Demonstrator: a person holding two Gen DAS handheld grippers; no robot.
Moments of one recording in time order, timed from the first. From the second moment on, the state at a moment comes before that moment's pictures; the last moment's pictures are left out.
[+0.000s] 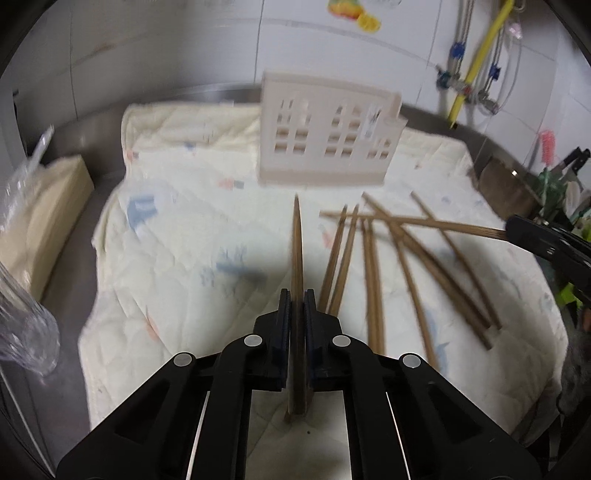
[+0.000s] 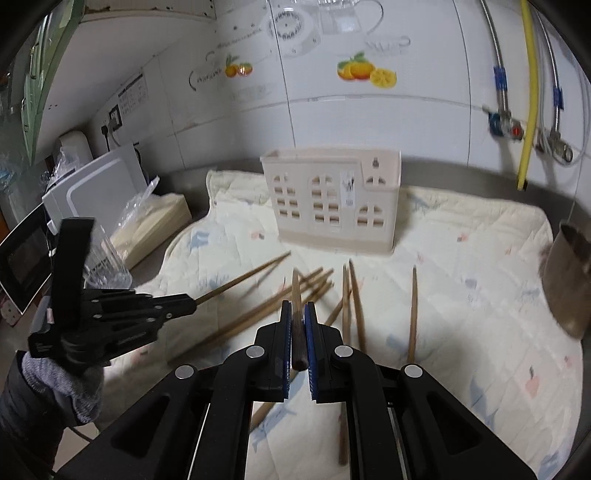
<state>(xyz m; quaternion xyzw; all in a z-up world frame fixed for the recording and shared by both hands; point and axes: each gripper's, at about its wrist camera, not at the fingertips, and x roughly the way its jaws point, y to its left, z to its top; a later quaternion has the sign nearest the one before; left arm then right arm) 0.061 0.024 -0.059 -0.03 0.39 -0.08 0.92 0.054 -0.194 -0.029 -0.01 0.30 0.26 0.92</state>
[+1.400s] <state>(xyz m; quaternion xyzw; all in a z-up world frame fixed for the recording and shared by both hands) 0.176 0.013 0.165 -0.04 0.17 -0.08 0.98 0.197 -0.215 0.167 -0.01 0.13 0.20 0.97</state>
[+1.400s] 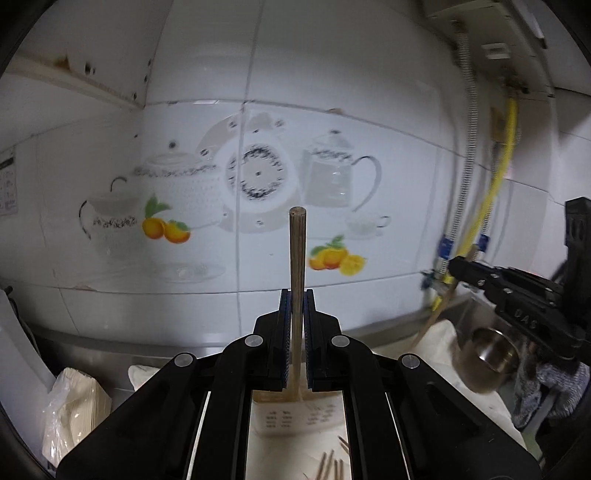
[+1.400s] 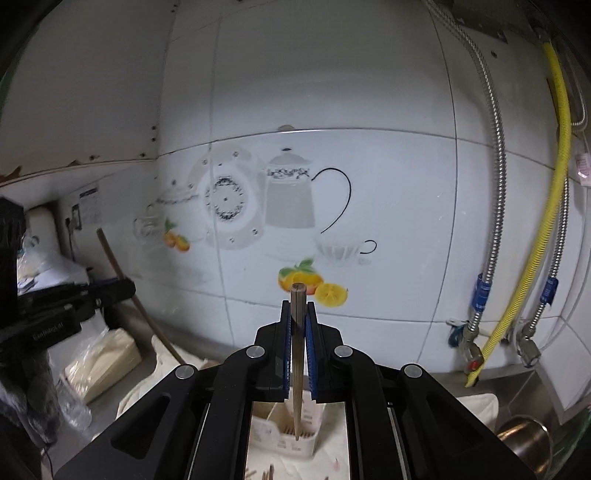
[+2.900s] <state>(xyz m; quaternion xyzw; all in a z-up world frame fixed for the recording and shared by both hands) 0.083 0.018 0.073 -0.02 0.23 -0.07 0.97 0.098 -0.238 0.077 -0.05 0.16 0.19 0.97</state>
